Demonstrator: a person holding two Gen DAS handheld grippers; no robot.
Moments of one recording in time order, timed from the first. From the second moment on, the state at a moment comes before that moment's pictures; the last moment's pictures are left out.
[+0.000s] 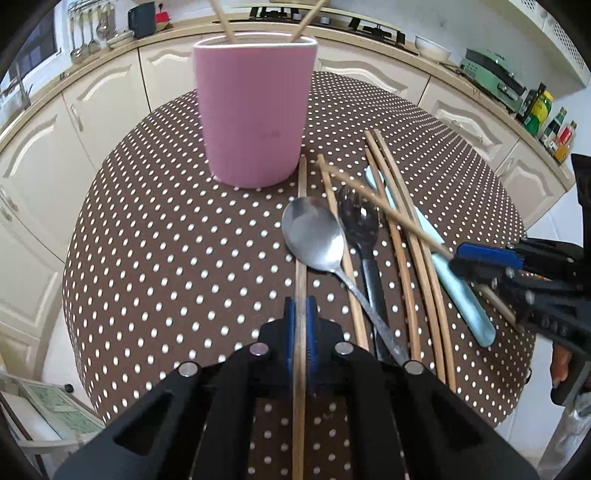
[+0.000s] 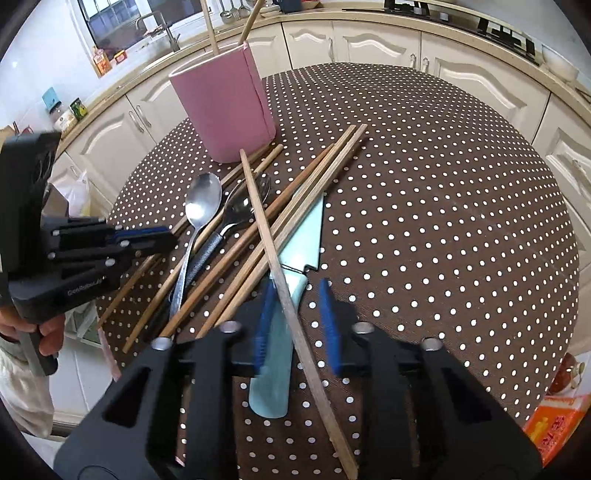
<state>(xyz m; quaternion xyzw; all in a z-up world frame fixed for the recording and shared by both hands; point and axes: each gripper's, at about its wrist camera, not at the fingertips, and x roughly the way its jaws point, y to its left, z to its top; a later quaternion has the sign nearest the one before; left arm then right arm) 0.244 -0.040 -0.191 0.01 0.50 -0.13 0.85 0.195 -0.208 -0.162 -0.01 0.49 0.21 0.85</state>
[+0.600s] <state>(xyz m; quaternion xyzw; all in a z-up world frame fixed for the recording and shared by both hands) 0.234 -0.006 -0.192 -0.03 0.54 -0.10 0.83 0.223 -0.228 -0.164 -0.06 0.55 0.16 0.82</state>
